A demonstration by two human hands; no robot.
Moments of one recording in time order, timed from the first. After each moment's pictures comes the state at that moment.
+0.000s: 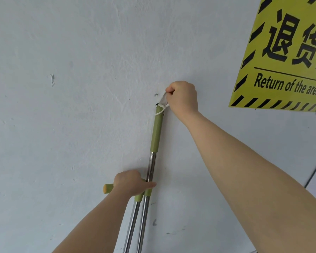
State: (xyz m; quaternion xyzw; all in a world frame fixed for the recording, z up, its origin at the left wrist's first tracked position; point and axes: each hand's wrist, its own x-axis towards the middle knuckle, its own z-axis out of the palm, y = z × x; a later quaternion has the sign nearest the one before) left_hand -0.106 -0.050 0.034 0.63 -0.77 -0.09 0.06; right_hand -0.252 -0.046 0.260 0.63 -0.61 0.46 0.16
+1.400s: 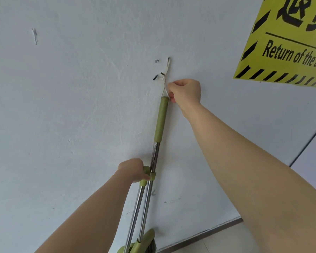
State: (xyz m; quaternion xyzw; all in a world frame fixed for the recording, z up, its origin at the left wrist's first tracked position) left_hand -0.113 -0.052 -0.018 0.58 -0.80 -0.15 -0.01; right_hand -0.254 -0.037 0.195 0.48 -0.61 0.61 -0.15
